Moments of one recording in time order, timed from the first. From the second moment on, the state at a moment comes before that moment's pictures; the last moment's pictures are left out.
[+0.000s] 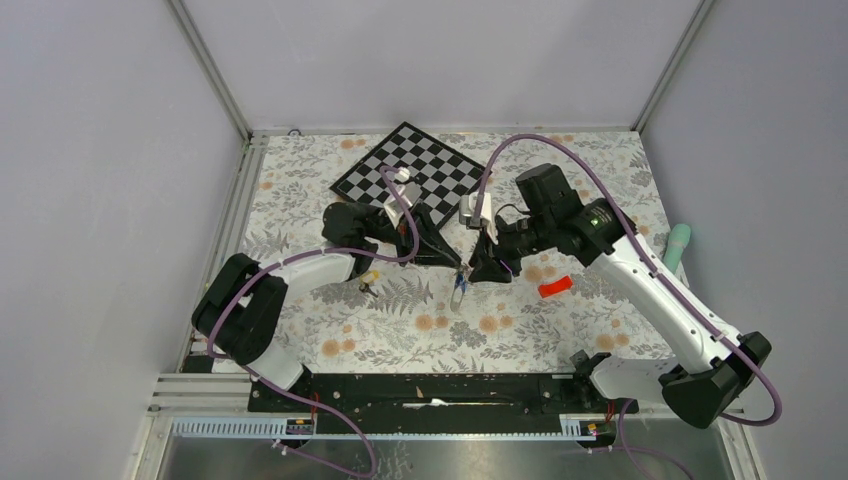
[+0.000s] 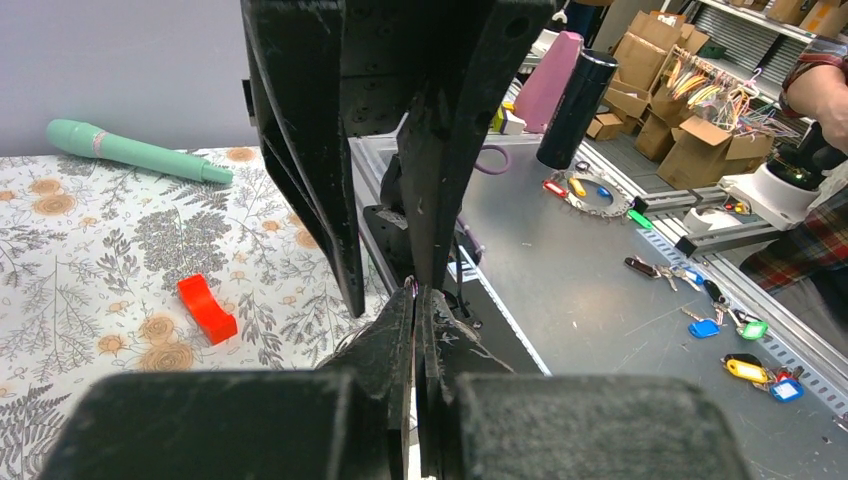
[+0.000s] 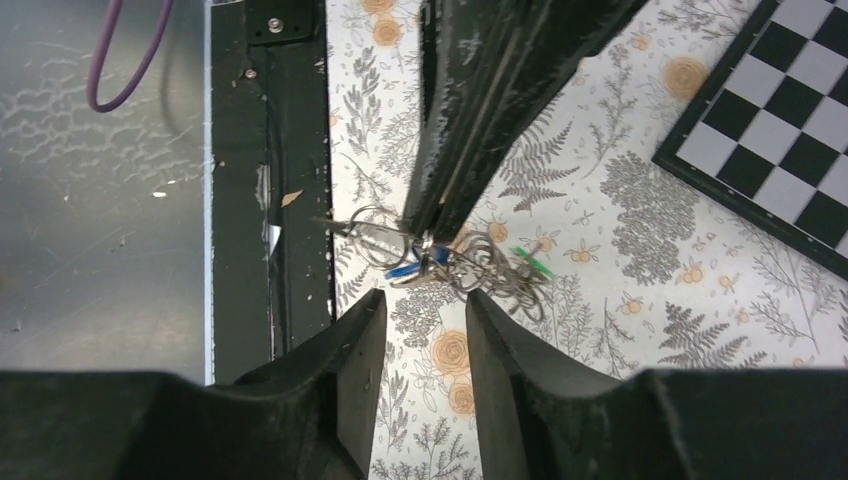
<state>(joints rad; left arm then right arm) -0.60 1.57 0.84 1.41 1.34 -0.86 0.63 1.24 1.35 -0.98 -0.73 -0.55</state>
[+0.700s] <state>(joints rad) -0.60 1.57 0.82 1.35 1.23 -0.86 0.61 1.19 1.17 -0.81 -0.75 -0.47</state>
